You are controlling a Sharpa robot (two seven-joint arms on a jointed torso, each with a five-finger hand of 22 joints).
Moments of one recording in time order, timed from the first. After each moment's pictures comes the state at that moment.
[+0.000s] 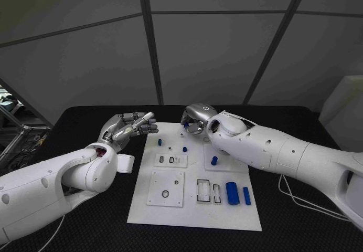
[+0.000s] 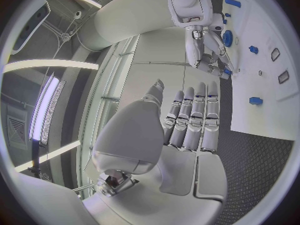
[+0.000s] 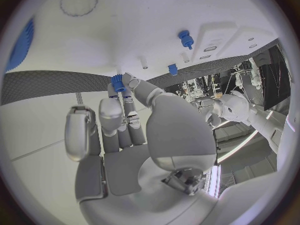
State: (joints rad) left arm 1.10 -0.90 0.09 1.61 -0.06 -0.40 0.43; left_hand 1.40 0.01 -0.02 0.09 0.18 0.92 0.20 0.14 0.09 0.99 0.16 0.23 0.07 1.06 0.13 0.16 0.14 0.19 0.88 0.23 0.37 0.14; right arm 1.23 -0.37 0.03 0.98 -1.65 -0.38 -0.05; right_hand 1.26 -0.05 0.60 -0.28 0.10 1.14 0.13 0.07 0.08 1.25 0.10 0.05 0.08 1.47 -0.03 1.13 0.82 0.07 1.42 0.08 1.47 1.31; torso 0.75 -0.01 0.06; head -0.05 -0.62
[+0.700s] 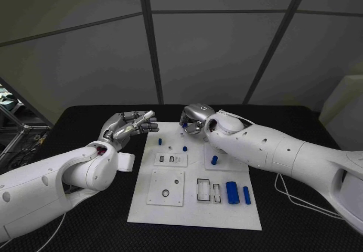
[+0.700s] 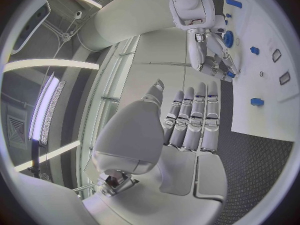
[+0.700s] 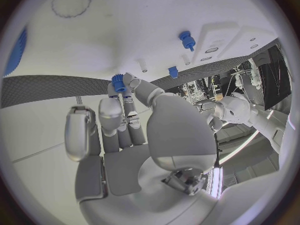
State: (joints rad) left arm 1.10 -0.89 0.09 1.61 -0.06 -0.39 0.42; left_hand 1.40 0.01 -0.02 0.09 0.18 0.92 0.20 0.14 0.09 0.99 0.16 0.23 0.07 1.06 0.13 0.16 0.14 0.19 0.88 0.23 0.37 0.14; right arm 1.23 -0.34 0.03 0.94 -1.65 -0.35 -0.04; right_hand 1.25 -0.06 0.60 -0.28 0.10 1.14 0.13 0.07 0.08 1.25 0.10 0.06 0.09 1.46 -0.02 1.13 0.82 0.07 1.42 0.08 1.47 1.31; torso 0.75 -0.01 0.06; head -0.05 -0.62
